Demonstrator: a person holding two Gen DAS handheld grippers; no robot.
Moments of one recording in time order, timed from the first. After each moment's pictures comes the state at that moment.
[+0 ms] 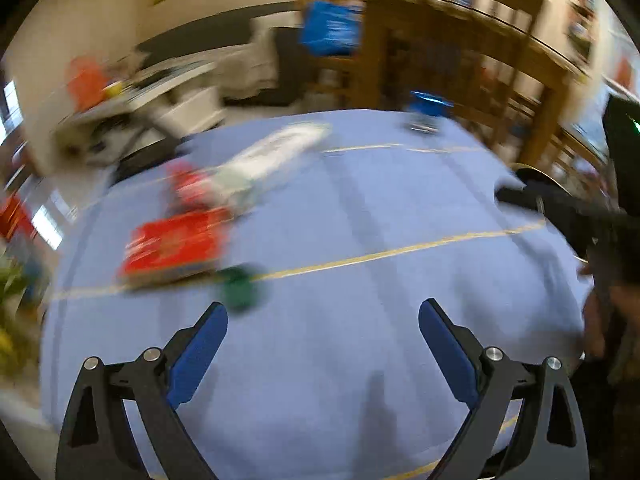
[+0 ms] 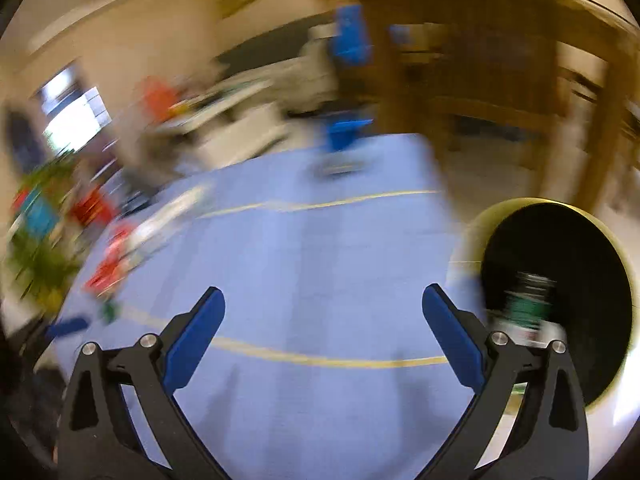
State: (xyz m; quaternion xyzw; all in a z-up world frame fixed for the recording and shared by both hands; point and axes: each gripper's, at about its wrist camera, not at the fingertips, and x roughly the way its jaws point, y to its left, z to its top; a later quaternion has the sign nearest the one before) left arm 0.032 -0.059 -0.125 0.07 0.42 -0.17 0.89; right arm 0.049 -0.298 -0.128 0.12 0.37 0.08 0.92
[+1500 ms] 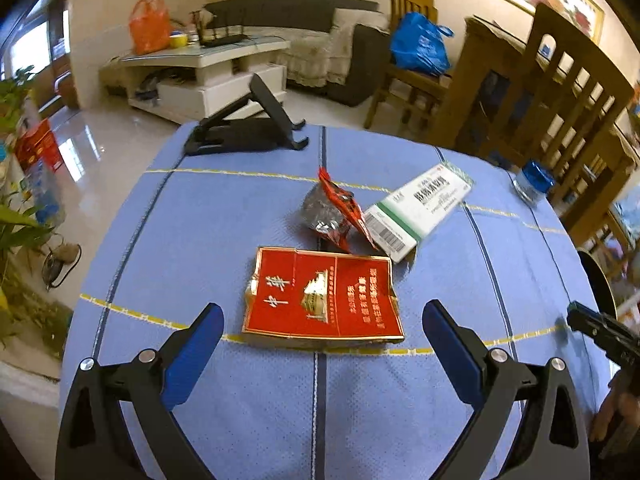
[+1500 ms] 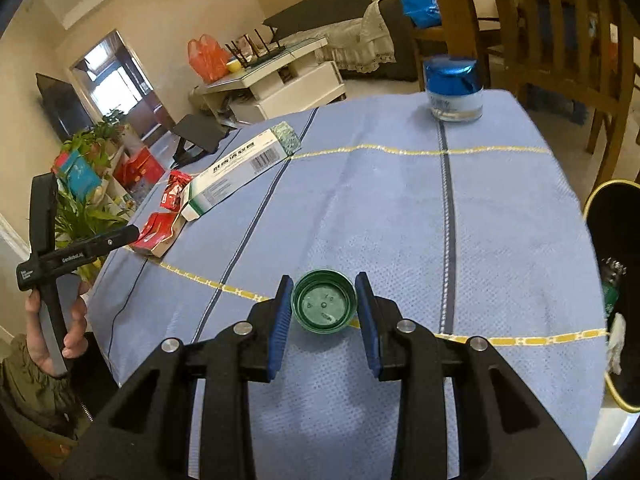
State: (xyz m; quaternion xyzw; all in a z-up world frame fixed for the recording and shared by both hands) left arm 0.118 0.016 -0.121 -0.02 0.44 -0.10 0.89; right arm 0.058 -0.300 -0.150 0.14 0.40 0.13 0.89
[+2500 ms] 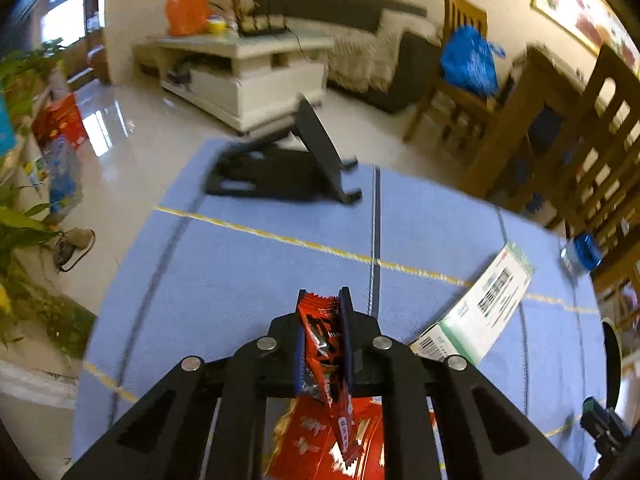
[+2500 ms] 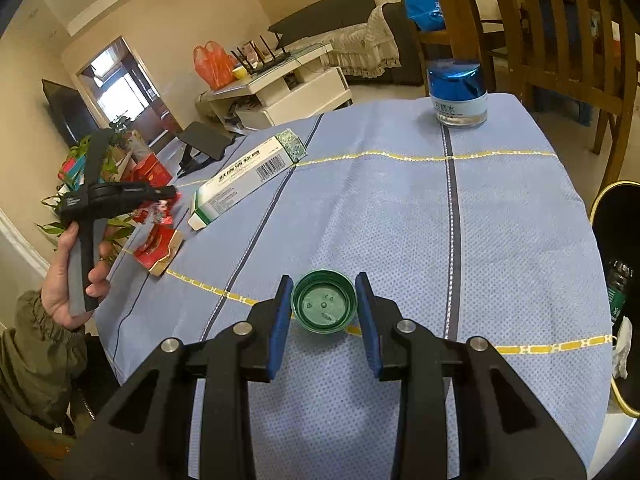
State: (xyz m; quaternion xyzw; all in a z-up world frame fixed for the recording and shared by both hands) left arm 0.199 0.034 -0.104 -0.06 0.44 -0.04 0.89; right arm 0.056 -0.295 -0.143 0.15 0.39 0.14 0.90
